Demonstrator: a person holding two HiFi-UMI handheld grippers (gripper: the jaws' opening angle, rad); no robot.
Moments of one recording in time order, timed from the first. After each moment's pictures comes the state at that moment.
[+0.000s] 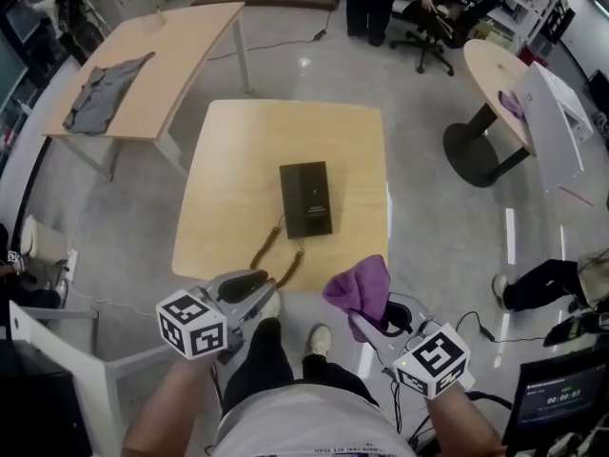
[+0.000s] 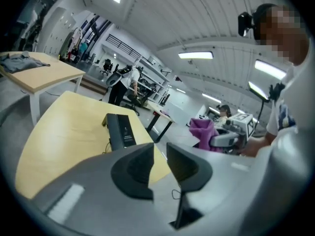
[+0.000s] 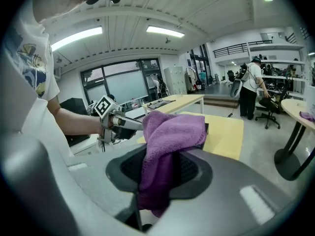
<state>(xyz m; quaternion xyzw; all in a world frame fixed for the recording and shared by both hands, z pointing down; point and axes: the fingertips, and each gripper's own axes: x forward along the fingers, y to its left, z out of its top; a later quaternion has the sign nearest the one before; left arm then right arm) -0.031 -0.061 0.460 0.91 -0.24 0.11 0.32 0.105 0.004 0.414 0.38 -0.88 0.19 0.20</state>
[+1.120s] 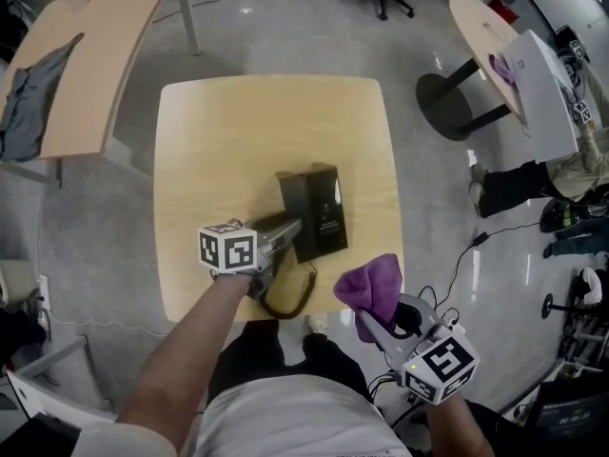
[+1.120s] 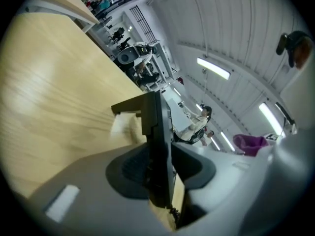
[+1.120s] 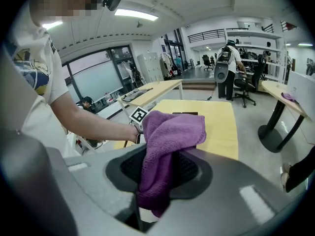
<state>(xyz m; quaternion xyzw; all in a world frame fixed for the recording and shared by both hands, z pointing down) 0.038 -0.232 0.604 0.86 -0.11 0.08 0.50 0.078 -0.066 0.445 0.48 -0.79 0.29 0.25</state>
